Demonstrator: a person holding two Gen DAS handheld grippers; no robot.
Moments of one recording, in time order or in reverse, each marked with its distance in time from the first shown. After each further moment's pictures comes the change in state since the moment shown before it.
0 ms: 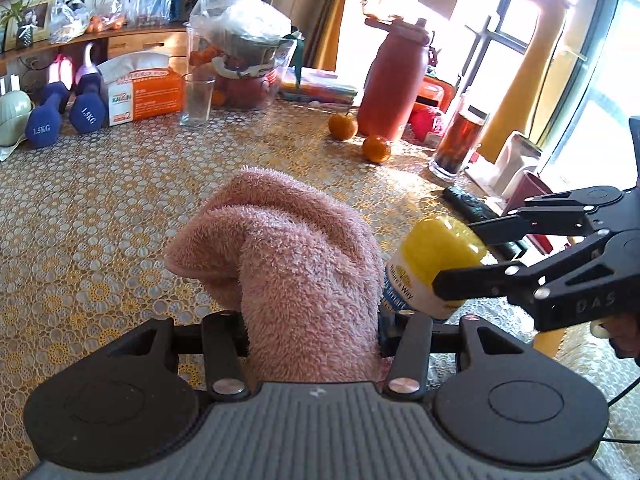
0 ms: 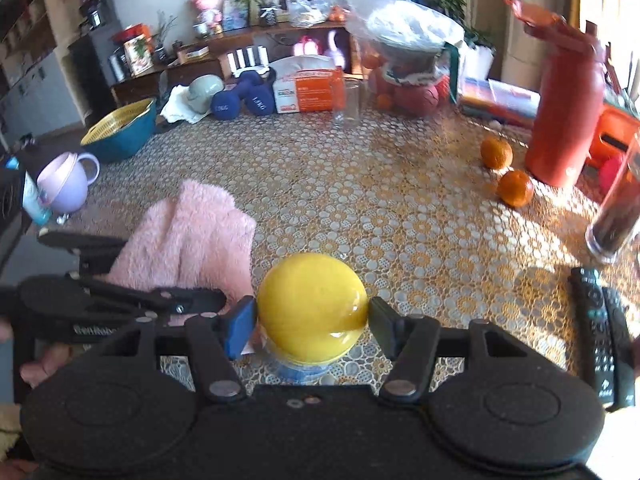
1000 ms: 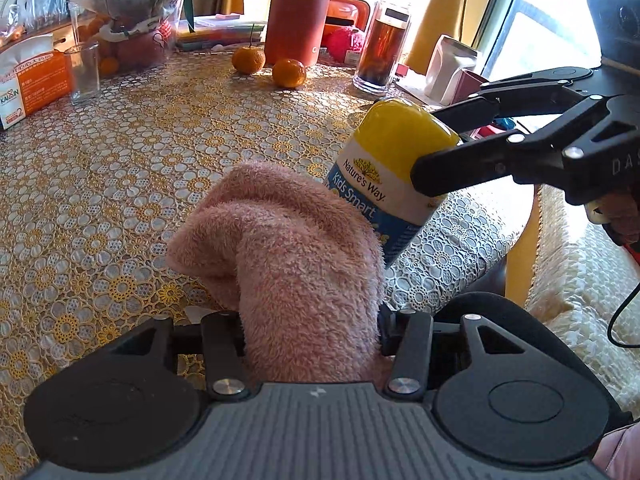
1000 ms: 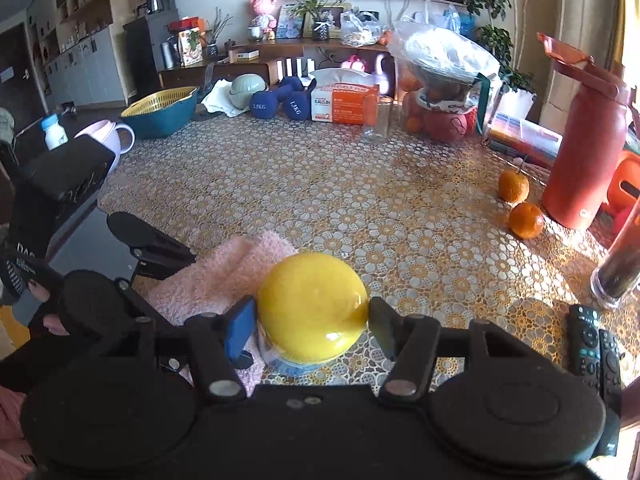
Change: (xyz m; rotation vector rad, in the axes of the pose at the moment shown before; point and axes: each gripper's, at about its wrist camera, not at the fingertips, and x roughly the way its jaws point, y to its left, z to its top) left arm 0.059 -0.030 -0.031 0.230 0.159 -0.138; right arm -0.008 -0.033 -0.021 -0.028 -0.069 0.073
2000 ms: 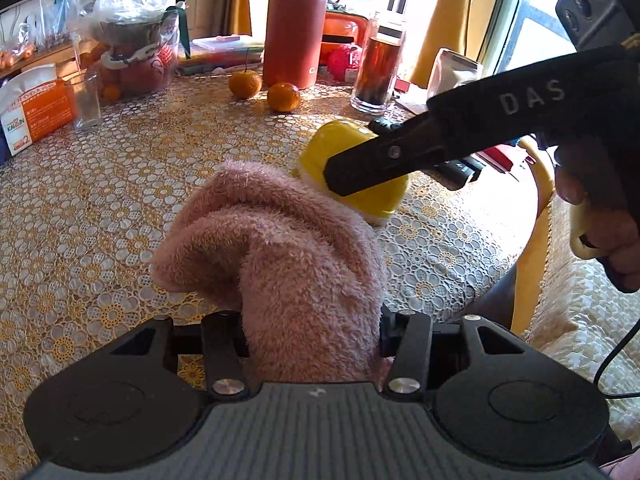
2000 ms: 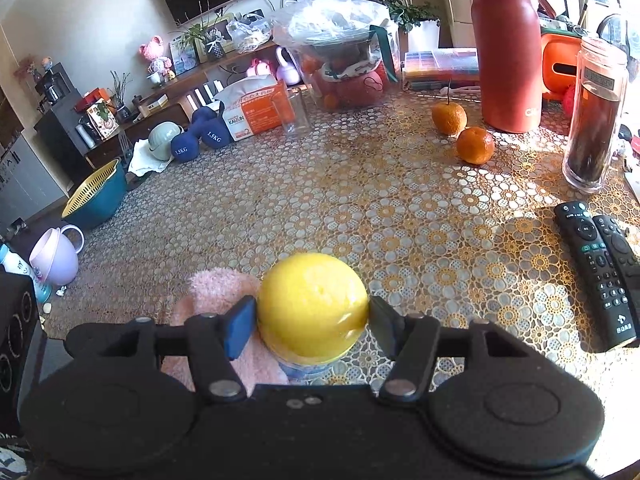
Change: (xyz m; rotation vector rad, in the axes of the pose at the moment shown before) left arm 0.001 -0.026 0.017 -0.001 -0.036 0.059; right arm 0.010 -0.020 0.010 0.369 0.013 -0.070
